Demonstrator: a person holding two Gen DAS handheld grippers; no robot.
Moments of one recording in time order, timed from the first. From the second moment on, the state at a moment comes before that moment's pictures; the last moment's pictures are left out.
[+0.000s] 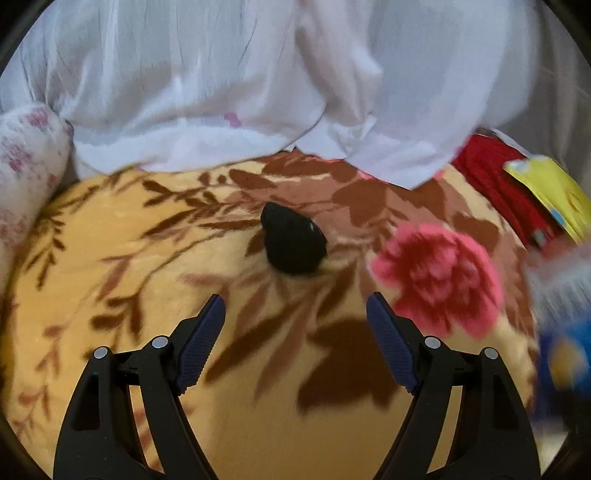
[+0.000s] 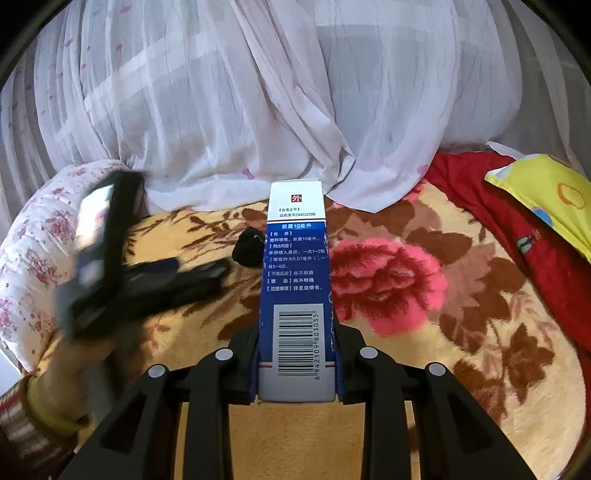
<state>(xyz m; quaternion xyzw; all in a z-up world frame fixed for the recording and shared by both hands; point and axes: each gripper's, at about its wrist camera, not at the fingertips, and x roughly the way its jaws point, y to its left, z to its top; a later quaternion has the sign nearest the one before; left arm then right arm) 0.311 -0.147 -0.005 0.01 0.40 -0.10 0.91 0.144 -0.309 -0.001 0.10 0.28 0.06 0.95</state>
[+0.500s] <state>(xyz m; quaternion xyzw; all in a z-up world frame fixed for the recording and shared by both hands) 0.398 -0.174 -0.050 0.02 0.41 -0.05 0.91 0.149 -0.305 -0.010 0.08 0.29 0.06 0.95</state>
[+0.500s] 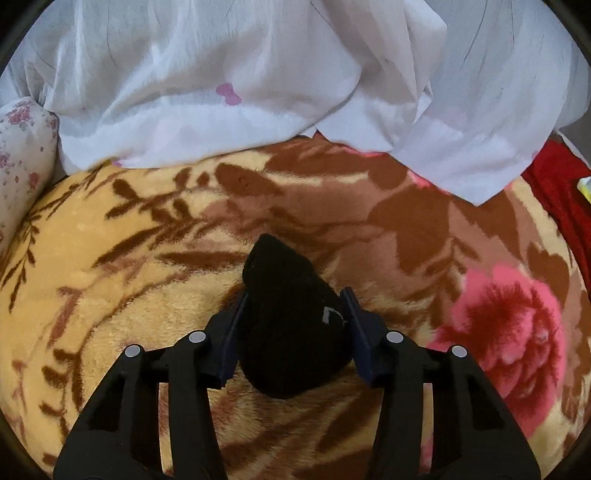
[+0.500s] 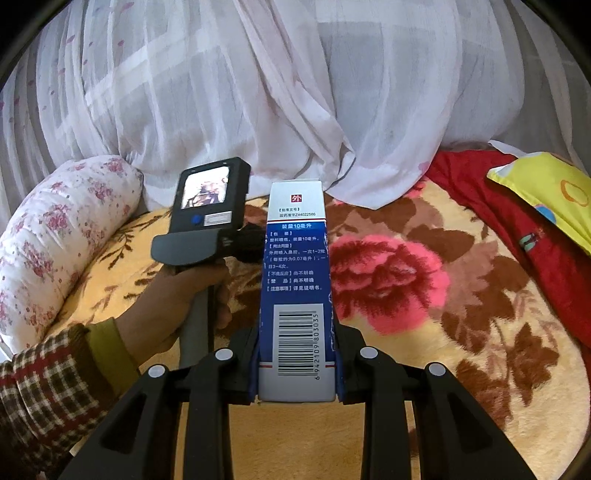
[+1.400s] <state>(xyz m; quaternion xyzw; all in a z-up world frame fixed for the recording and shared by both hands) 0.117 -0.023 0.003 0.04 0.40 -0.05 0.91 0.030 -0.211 0.002 0.06 0.32 0.12 0.94</state>
